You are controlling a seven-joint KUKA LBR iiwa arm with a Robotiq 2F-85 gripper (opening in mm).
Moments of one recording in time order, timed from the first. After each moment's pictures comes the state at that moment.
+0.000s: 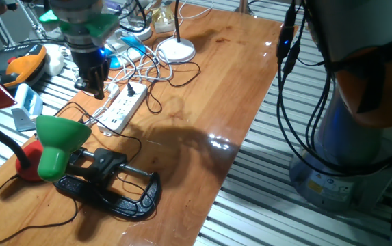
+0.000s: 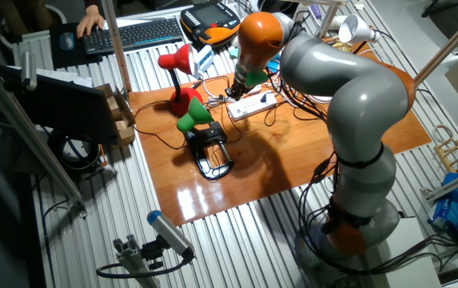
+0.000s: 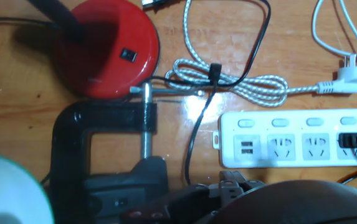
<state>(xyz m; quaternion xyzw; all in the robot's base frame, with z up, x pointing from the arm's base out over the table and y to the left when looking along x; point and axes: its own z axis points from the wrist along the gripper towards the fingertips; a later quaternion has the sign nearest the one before) 0.607 0.148 0.192 -0.06 1.00 0.01 0.05</state>
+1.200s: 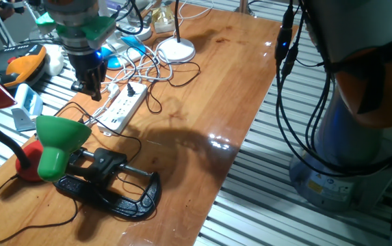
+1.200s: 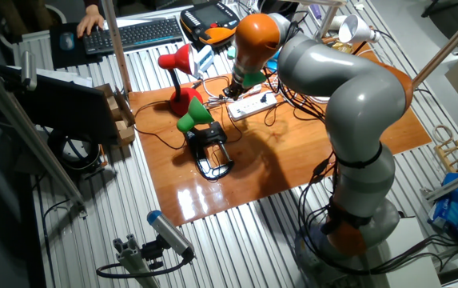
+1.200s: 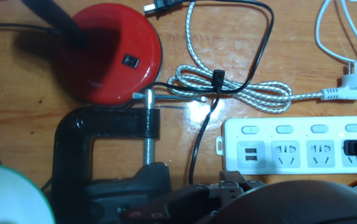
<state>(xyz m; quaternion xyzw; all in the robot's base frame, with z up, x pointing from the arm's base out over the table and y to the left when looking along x) 0.609 0.152 0.189 -0.06 1.00 0.02 0.06</state>
